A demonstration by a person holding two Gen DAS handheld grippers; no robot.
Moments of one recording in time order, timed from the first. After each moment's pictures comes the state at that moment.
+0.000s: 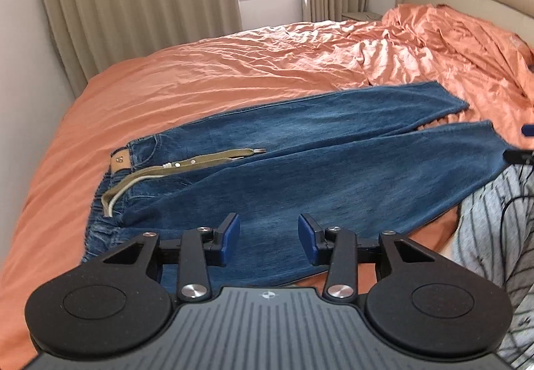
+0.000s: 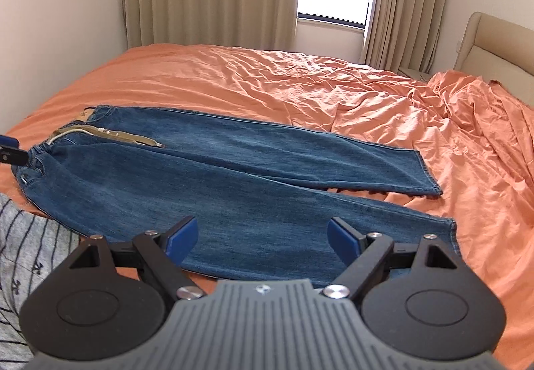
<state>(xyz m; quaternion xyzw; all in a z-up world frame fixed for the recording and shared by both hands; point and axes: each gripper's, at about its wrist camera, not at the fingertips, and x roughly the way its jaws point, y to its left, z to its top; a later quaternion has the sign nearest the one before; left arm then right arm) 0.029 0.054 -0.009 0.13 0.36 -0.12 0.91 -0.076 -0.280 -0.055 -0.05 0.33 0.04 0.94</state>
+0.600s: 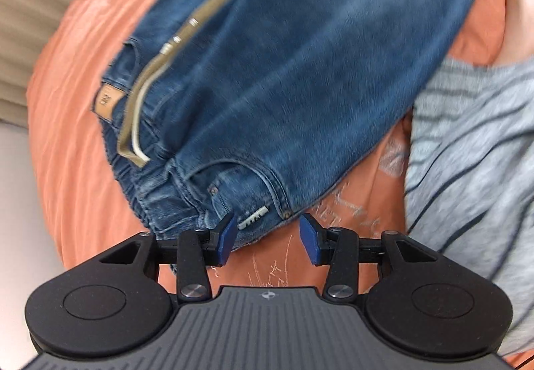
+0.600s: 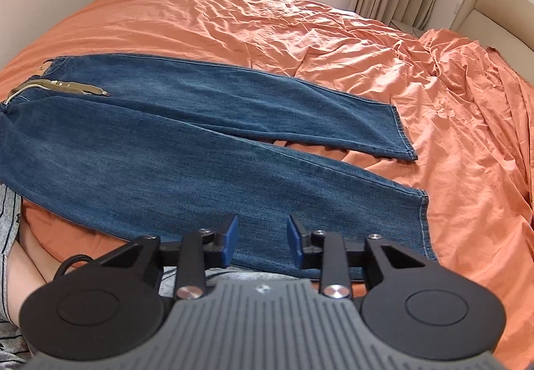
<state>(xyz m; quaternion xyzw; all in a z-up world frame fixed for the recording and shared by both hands) 0.101 0.161 -0.129 0.43 0.52 -0.20 0.71 -0.017 -0.360 -0.074 -0.06 0.43 0.01 0.90</state>
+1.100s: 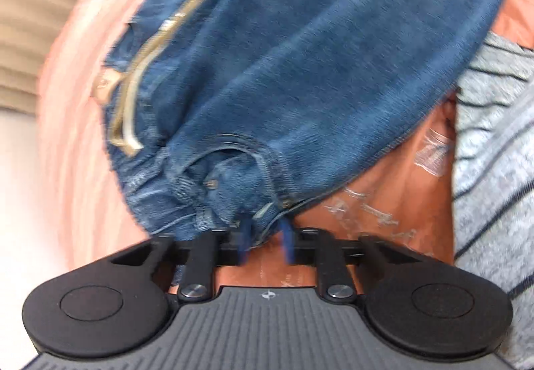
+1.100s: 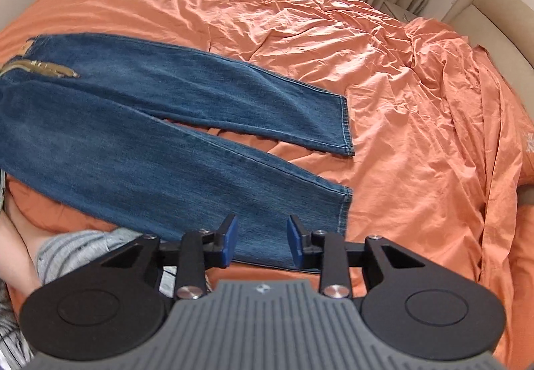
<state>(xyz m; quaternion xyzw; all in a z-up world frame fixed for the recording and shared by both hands) 0.106 0.169 -0.160 0.43 0.51 -0.14 0.73 0.004 -0.452 -0.002 -0.15 0.50 0.03 0.85</state>
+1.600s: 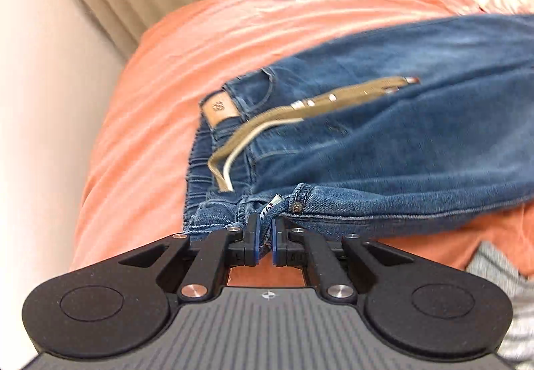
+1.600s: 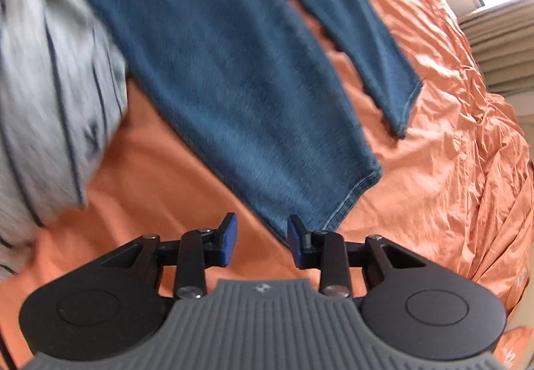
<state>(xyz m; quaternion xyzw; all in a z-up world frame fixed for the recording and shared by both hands) 0.127 0.176 -0.069 0.20 0.44 0.00 0.87 -0.005 -0.481 -0.190 -0.42 0.54 0.14 0.72</state>
